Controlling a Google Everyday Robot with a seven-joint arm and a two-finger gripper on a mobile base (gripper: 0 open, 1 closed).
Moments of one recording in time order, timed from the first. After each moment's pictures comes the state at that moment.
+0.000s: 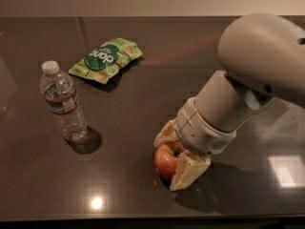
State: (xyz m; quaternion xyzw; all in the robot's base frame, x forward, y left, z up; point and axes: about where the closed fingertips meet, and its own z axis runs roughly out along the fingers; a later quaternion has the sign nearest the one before) arm 0.352 -0.038 0.847 -0.79 0.57 0.16 0.16
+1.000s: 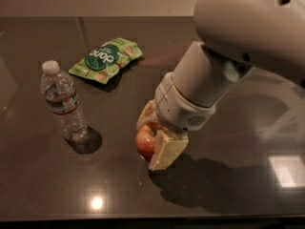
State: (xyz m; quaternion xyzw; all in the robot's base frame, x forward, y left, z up) arm 0.374 0.001 0.886 -0.79 0.57 0.14 0.18
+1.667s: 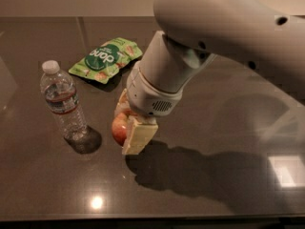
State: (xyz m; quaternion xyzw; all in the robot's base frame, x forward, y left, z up) arm 0.403 0.050 0.890 -0.78 0.57 0.14 0.19
